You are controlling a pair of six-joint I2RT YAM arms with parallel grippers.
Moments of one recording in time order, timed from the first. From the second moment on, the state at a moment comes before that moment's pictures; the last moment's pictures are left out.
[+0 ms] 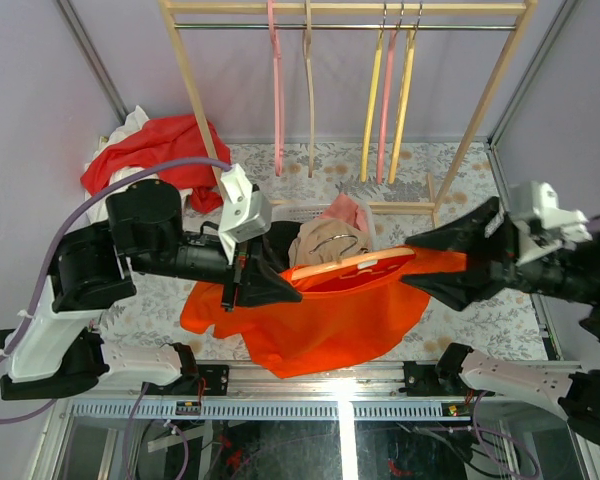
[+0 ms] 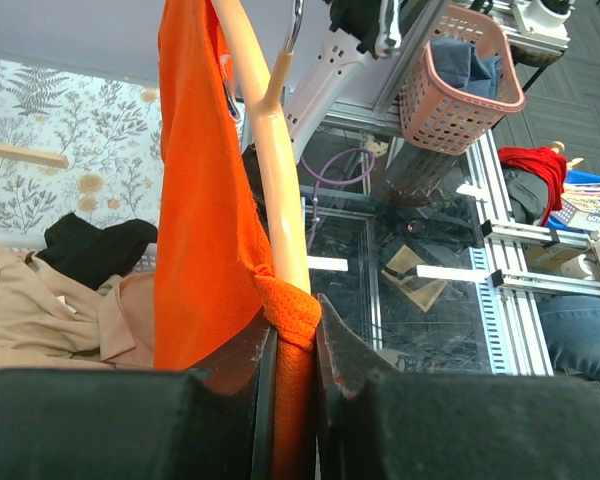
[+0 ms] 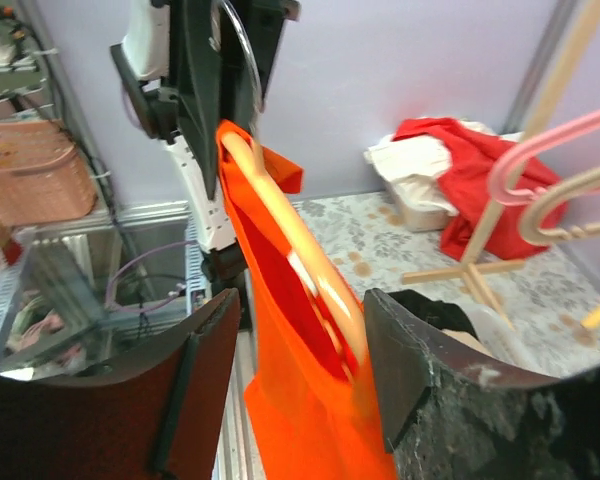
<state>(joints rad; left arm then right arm) -1.12 1.18 1.94 -1.00 0.50 -0.15 0.91 0.91 1.79 -0.83 -0.49 0.01</state>
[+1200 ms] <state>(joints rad) -1.11 1.18 2.00 -1.11 0.55 -0.15 0.91 0.89 1.72 -0.93 -0.40 -0.02</state>
